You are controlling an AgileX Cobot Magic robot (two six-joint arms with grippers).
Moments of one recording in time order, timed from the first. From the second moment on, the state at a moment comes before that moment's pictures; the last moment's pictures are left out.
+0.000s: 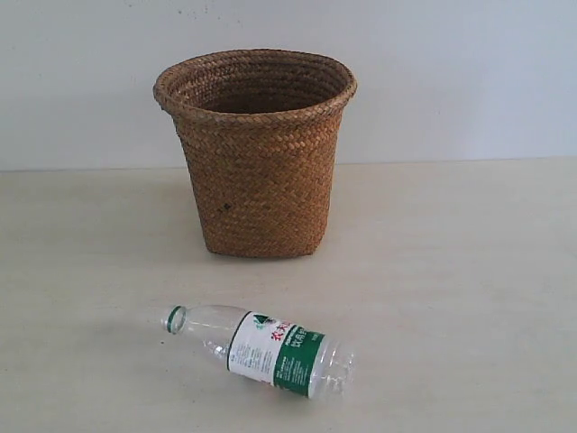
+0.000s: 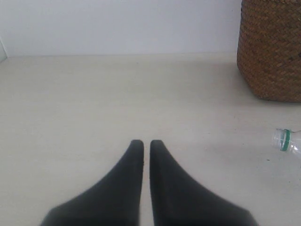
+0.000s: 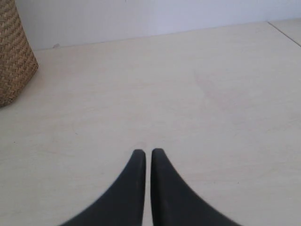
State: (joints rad) left arm 0.05 0.00 0.00 -0.02 0.34 0.07; right arm 0.01 0.06 0.00 -0.02 0.33 0.14
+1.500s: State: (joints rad) left arm 0.02 0.02 -0.15 -0.38 -0.05 -0.28; right arm 0.01 0.06 0.00 -0.02 0.33 0.14
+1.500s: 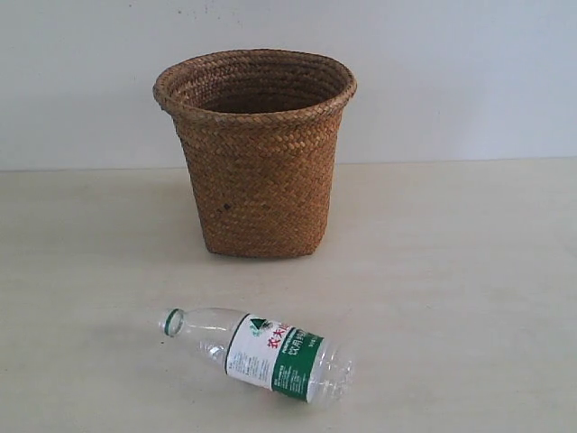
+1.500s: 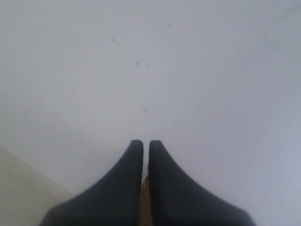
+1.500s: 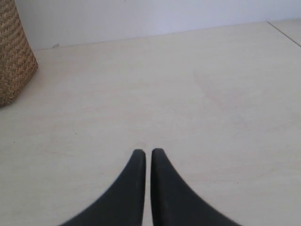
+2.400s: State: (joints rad) left arm -0.37 1.53 -0.80 -0.49 0.44 1.83; right arm 0.01 0.06 0.00 -0.02 0.33 0.14
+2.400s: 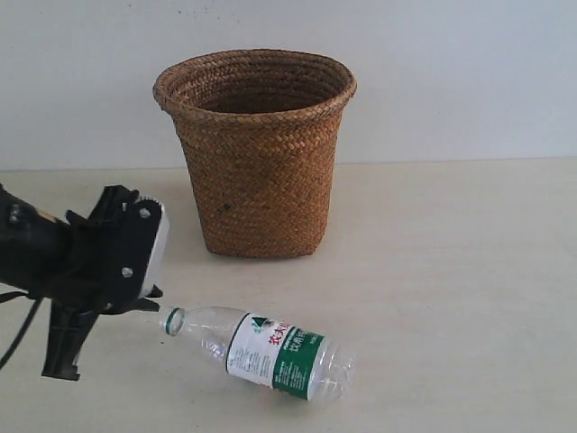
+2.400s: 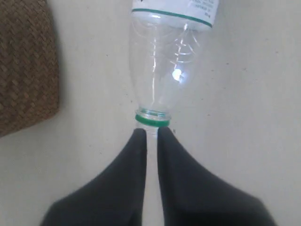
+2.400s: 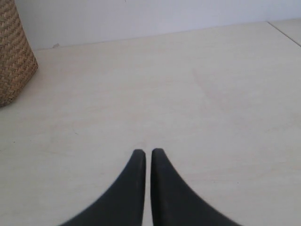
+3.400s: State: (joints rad) left arm -0.42 1.75 -0.81 -0.44 0.21 1.86; right arm 0.01 0.06 0.00 -0.02 0.33 0.14
